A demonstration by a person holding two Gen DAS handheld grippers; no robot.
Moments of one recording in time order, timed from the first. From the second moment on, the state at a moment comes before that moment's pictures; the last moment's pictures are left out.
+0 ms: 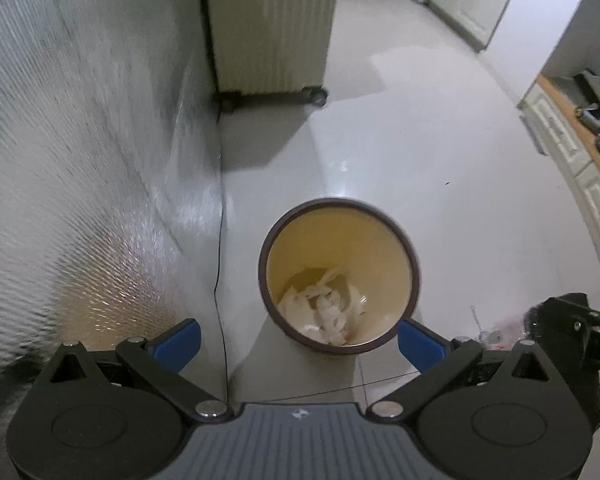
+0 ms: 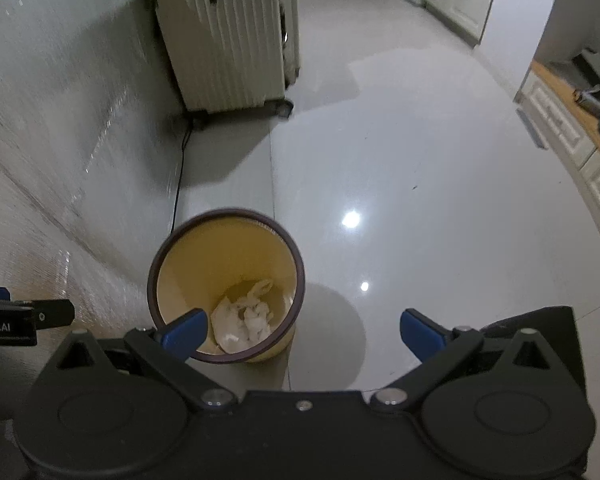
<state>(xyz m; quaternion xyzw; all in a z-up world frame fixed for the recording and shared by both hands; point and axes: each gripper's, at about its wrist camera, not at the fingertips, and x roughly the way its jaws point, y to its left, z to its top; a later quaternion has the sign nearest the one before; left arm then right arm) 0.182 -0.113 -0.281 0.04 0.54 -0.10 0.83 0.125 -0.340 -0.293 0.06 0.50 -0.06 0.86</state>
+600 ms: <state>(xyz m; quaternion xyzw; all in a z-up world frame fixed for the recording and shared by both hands) 0.095 -0.117 -0.143 0.02 0.41 -0.16 0.90 0.038 -0.358 -0.165 0.07 0.38 -0.08 0.92</state>
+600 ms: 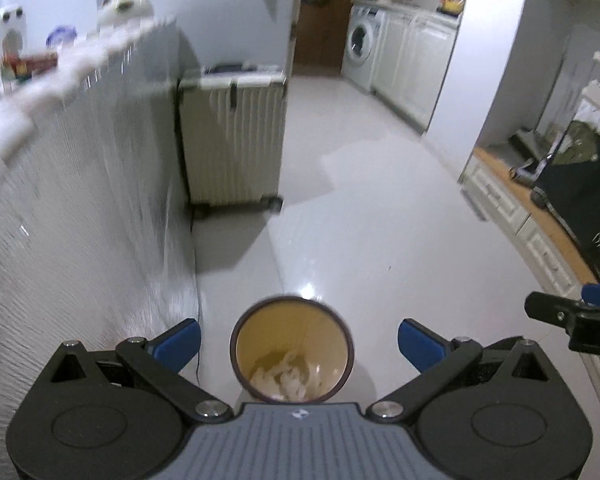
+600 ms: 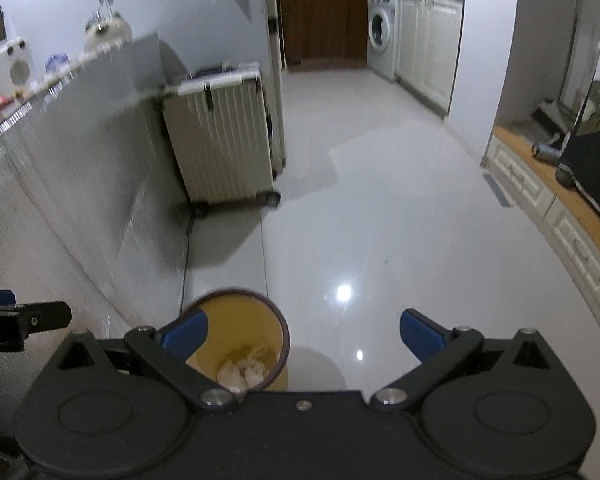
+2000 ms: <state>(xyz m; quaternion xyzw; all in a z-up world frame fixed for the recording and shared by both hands) 0.042 0.142 0.055 0.01 0.15 0.05 0.99 0.101 -0.162 0.026 0.06 0.14 0.15 0.98</state>
